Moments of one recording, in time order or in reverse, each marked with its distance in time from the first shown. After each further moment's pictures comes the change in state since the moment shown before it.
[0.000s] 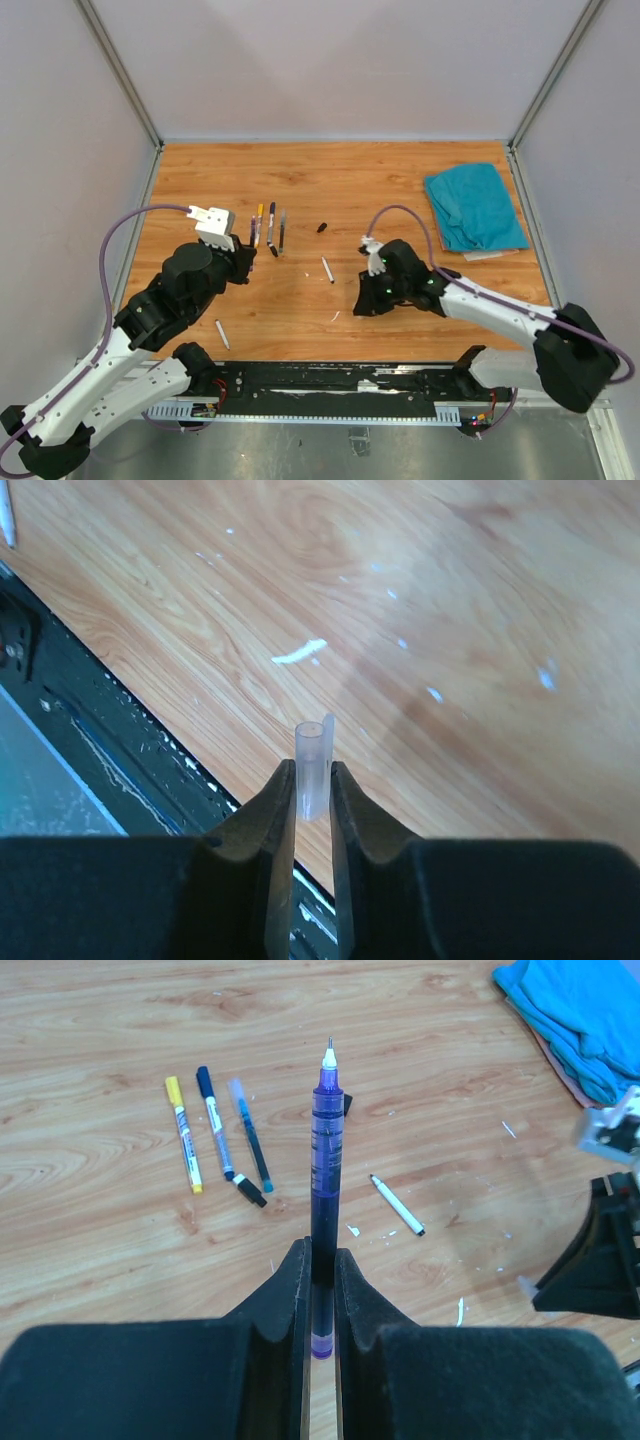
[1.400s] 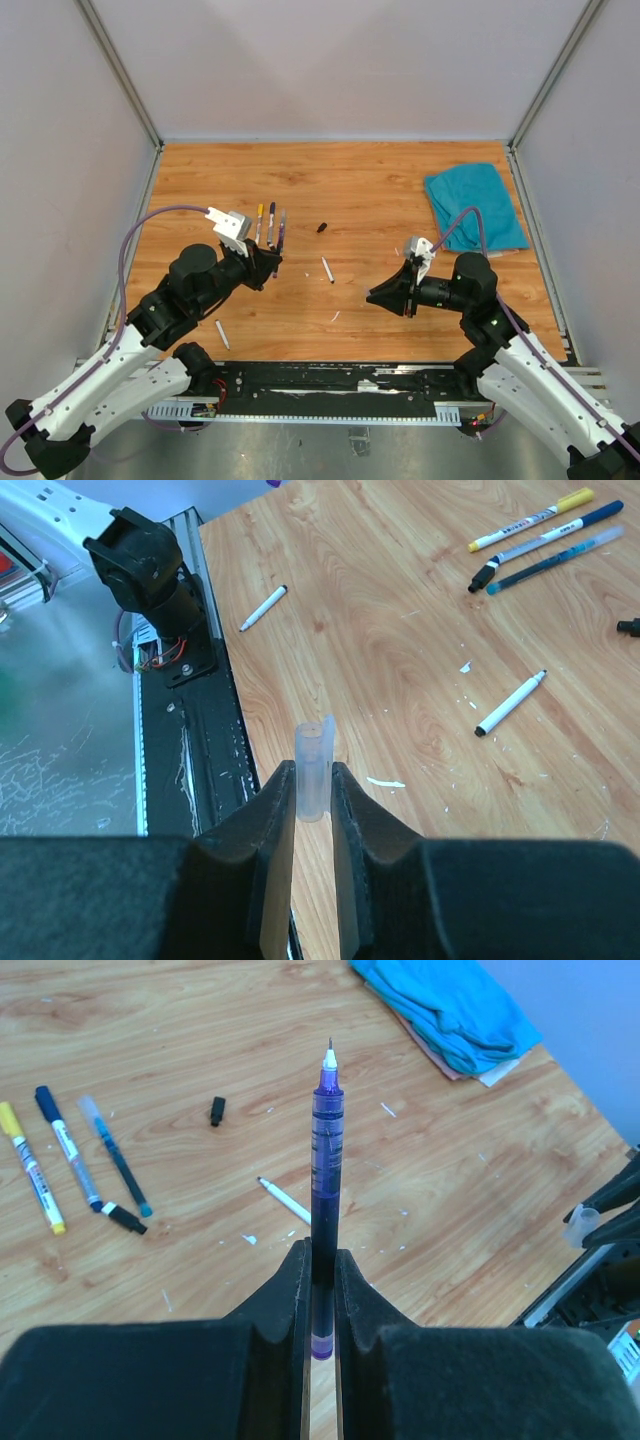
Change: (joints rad) left arm 0.000 0.005 -0.085 0.169 0.270 -0.025; right arm -0.243 -0.682 -0.230 0.237 -0.440 -0.247
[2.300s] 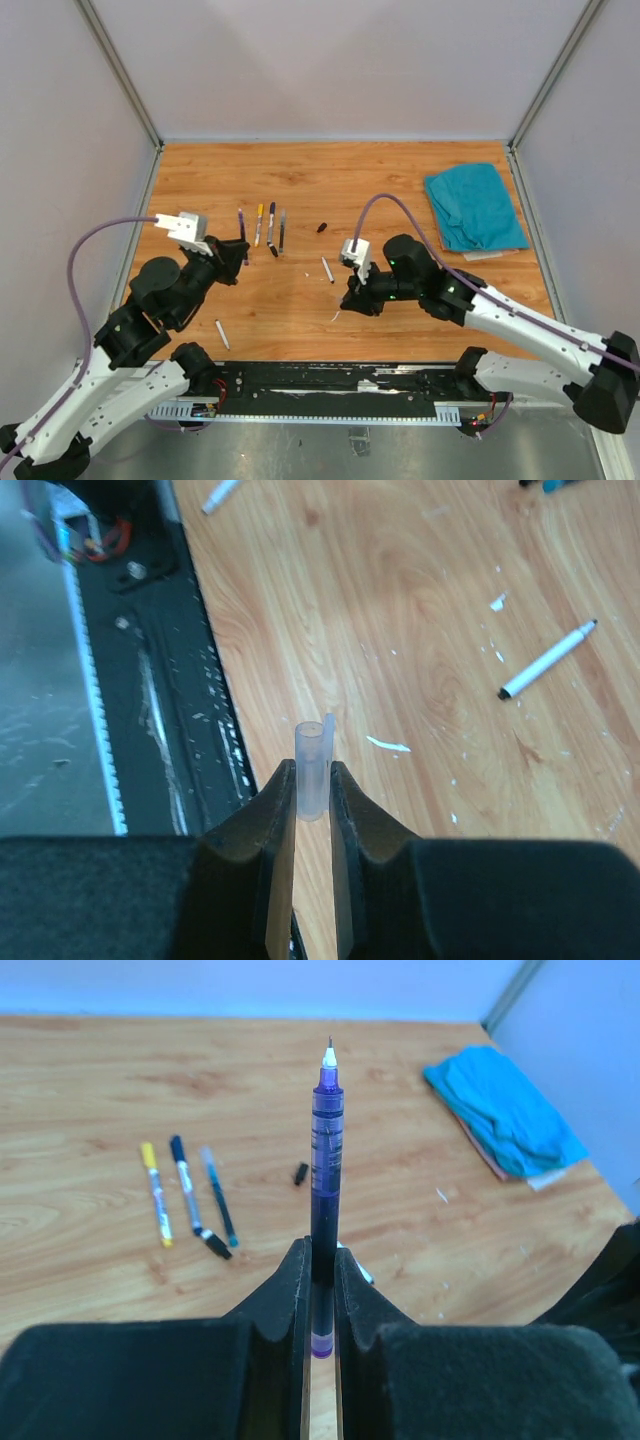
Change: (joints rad) left arm 0.000 -0.103 0.076 -0.088 -0.206 -0.004; right arm 0.341 0.373 0.302 -0.252 0.305 -0.151
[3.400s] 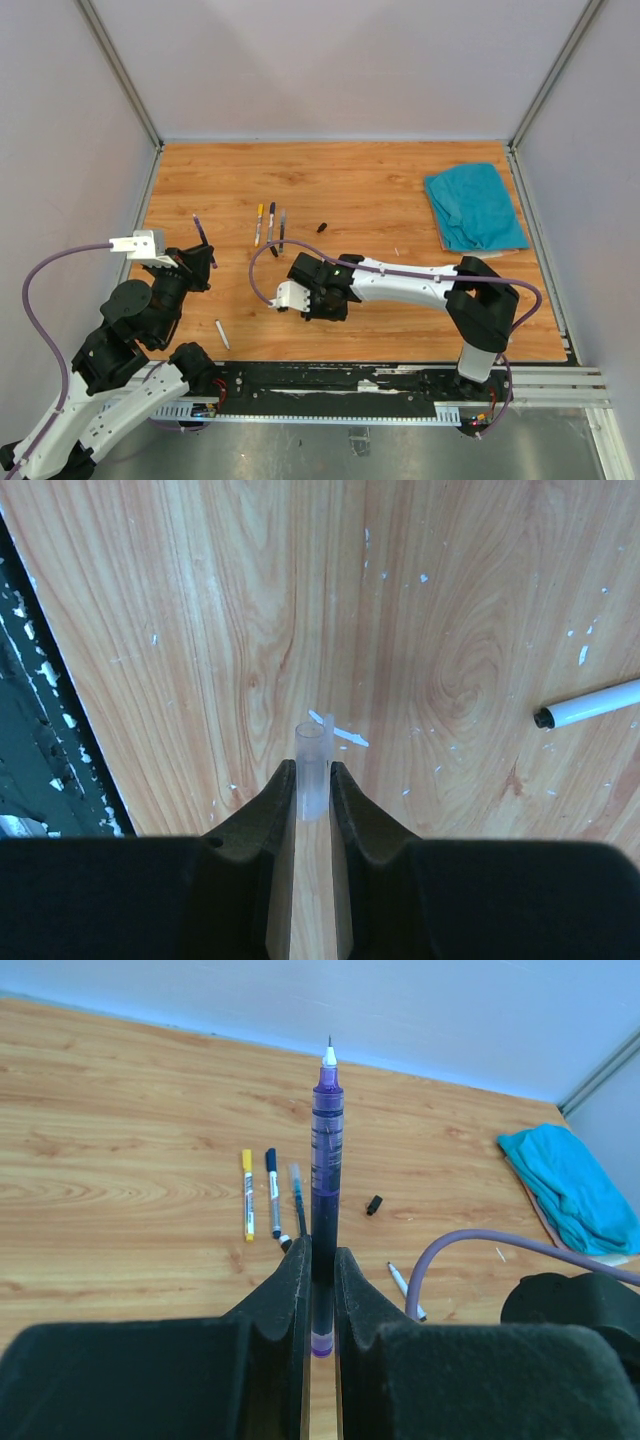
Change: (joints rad) left arm 0.000 -0.214 0.010 -0.135 -0.293 -0.042; right arm 0.248 0.792 0.470 -0.437 0.382 -0.426
